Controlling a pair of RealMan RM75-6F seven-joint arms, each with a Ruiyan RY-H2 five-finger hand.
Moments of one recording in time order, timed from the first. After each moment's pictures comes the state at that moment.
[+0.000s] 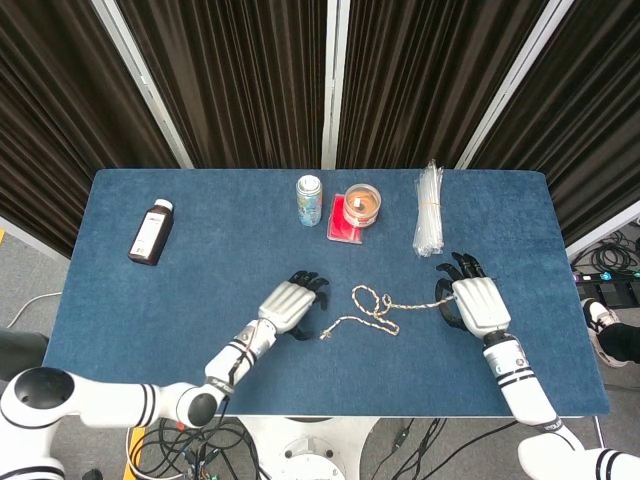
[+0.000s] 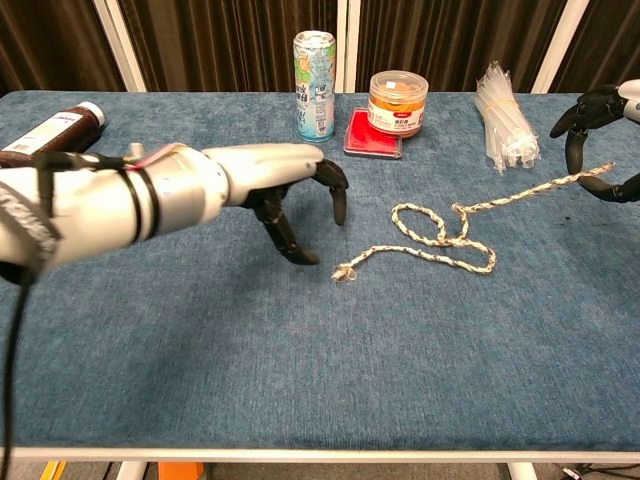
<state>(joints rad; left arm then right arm) -0.98 -1.74 -0.22 -1.53 0.80 0.84 0.50 0.48 -1.31 0.13 -1.63 -1.25 1.11 -0.23</state>
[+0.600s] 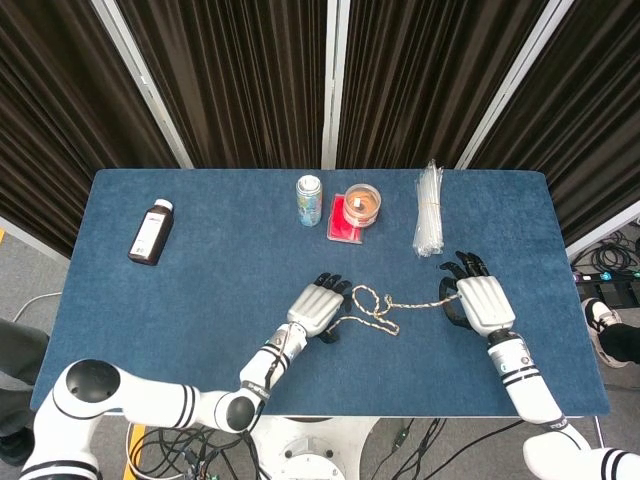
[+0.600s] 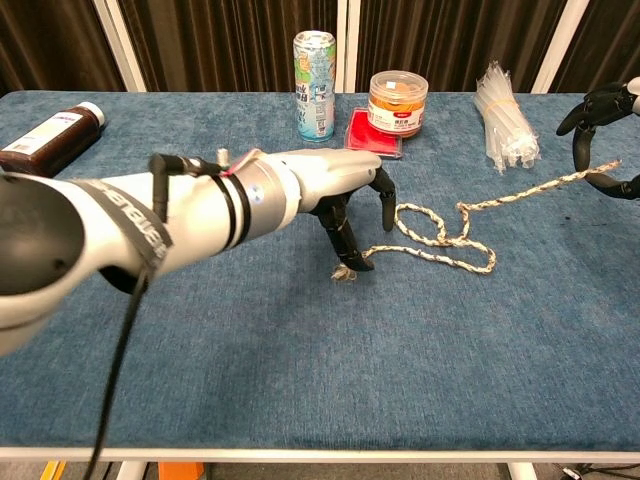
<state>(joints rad) -1.12 -1.87 -0.25 -1.48 0.60 0.94 0.66 0.47 -1.30 0.13 -1.62 -1.26 1.10 -0.19</state>
